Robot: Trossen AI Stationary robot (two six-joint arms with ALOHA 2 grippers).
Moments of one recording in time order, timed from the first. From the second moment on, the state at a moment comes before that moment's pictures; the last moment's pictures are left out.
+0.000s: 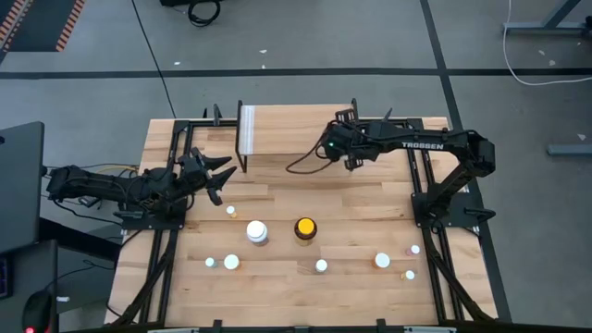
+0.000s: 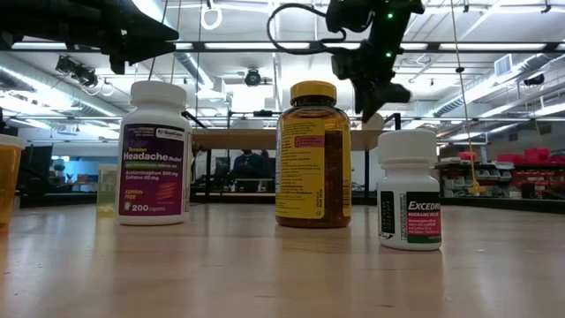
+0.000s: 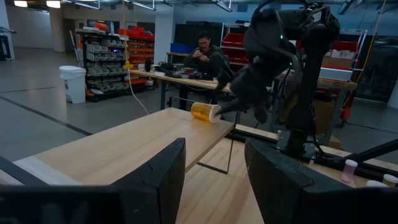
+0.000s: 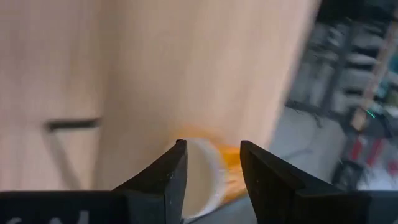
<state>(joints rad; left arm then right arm) -0.09 0.50 0.26 0.34 -0.60 -0.07 -0.27 1.57 1.33 -0.87 0.70 -0.62</state>
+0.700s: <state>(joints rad) -0.09 0.50 0.26 0.34 -0.60 -0.07 -0.42 1.57 1.64 -1.08 0.44 -0.61</state>
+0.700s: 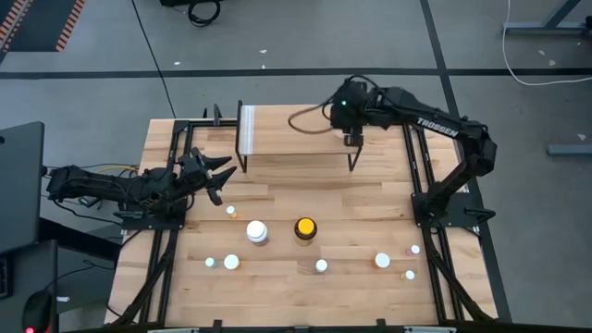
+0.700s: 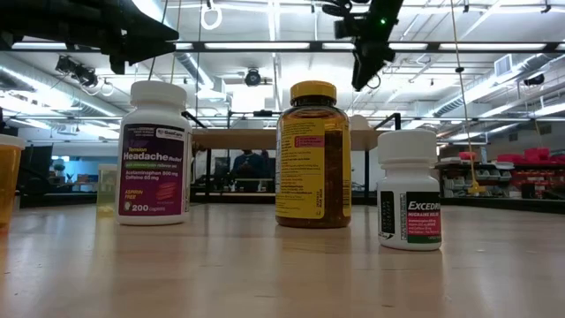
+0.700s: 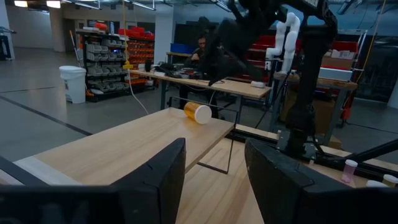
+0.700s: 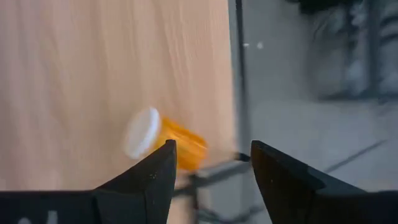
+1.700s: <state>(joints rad) -0.09 0.50 0.26 0.34 -0.60 -0.07 -0.43 1.72 1.57 -1.07 0.52 -0.74</state>
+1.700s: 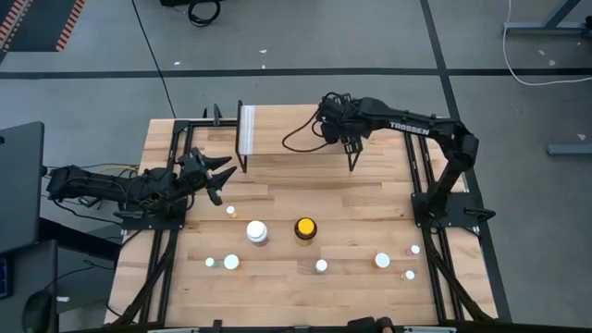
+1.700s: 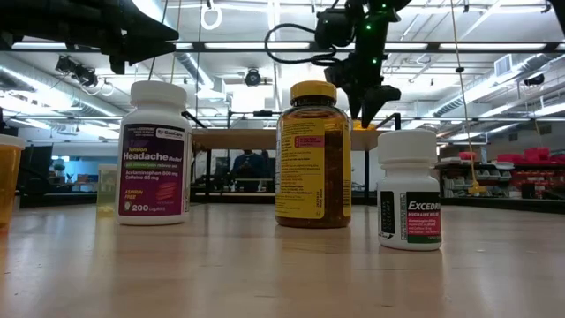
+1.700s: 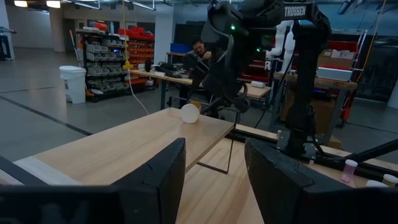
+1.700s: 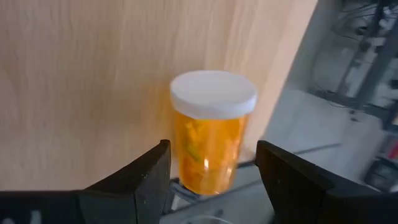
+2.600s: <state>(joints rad) -0.09 0.50 0.26 0.34 -0.60 -0.07 -0.47 1.72 1.57 -0.99 0.36 -0.71</state>
